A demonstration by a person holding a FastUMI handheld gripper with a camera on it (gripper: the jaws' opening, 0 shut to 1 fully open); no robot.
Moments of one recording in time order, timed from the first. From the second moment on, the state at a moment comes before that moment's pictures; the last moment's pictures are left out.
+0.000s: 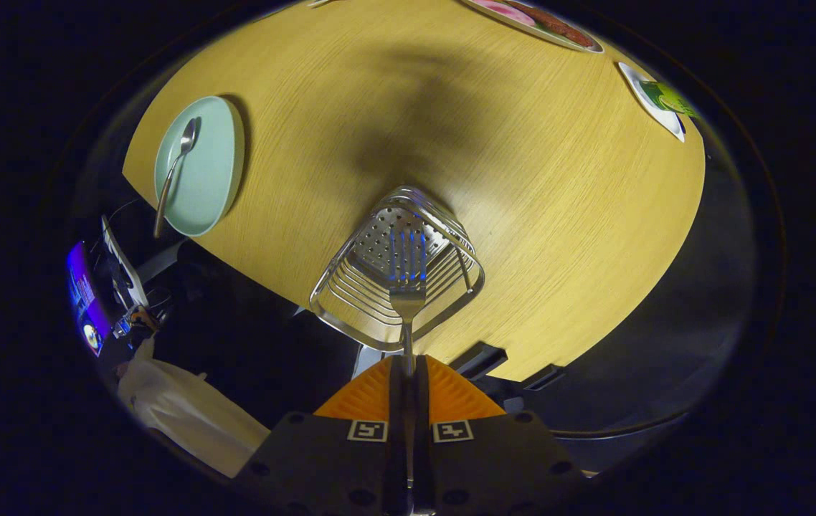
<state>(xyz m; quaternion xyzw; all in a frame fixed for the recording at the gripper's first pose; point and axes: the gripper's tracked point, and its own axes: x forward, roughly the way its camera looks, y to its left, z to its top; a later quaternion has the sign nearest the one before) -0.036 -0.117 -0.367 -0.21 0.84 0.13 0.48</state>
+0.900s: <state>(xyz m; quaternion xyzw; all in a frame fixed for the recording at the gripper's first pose) -0.005 -0.090 -0.296 -0.07 0.71 0.14 0.69</state>
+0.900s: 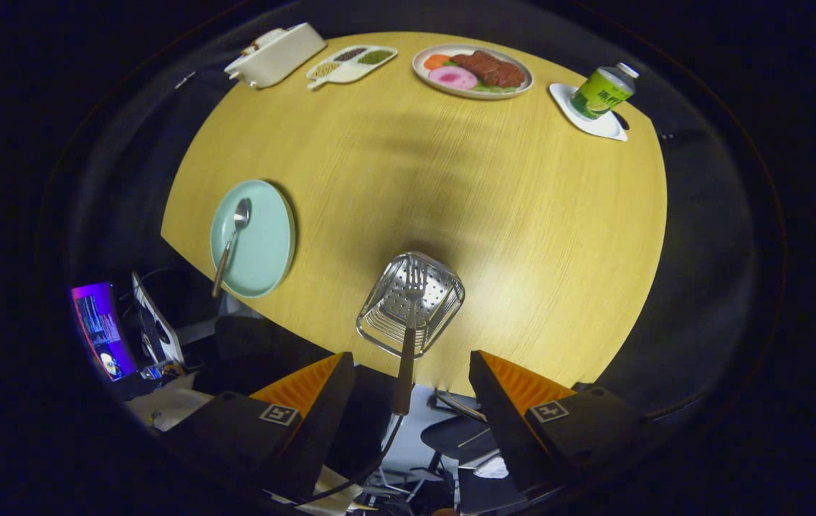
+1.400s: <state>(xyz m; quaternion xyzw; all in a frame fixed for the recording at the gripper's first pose) 0.023 -0.031 -0.184 -0.02 0.44 0.13 0.89</state>
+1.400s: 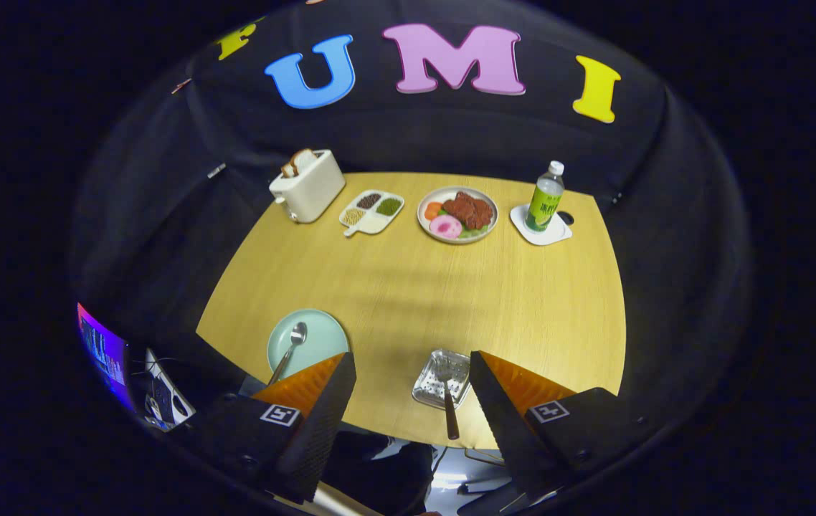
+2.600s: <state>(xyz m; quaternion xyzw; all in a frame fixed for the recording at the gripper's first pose) -0.063 0.232 -0.424 -0.01 0.60 0.18 0.78</state>
